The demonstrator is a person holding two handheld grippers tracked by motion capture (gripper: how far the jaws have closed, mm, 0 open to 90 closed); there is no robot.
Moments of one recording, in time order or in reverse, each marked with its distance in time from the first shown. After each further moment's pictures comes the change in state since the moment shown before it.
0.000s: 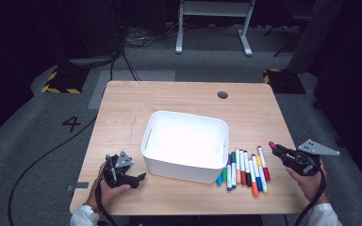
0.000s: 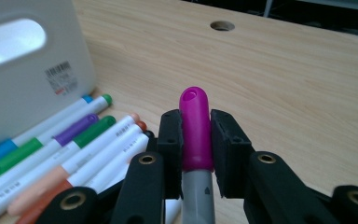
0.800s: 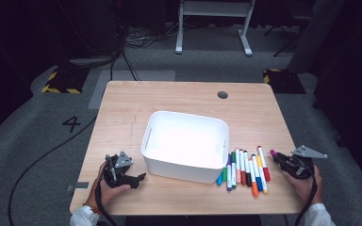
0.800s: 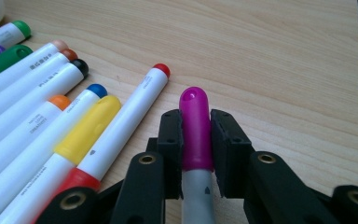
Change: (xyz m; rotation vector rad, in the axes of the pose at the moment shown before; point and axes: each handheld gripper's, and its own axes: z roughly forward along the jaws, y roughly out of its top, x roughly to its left) left arm 0.000 0.000 0.000 -0.001 0.003 0.001; right arm -0.018 -0.047 0.026 0.156 -0.125 0.053
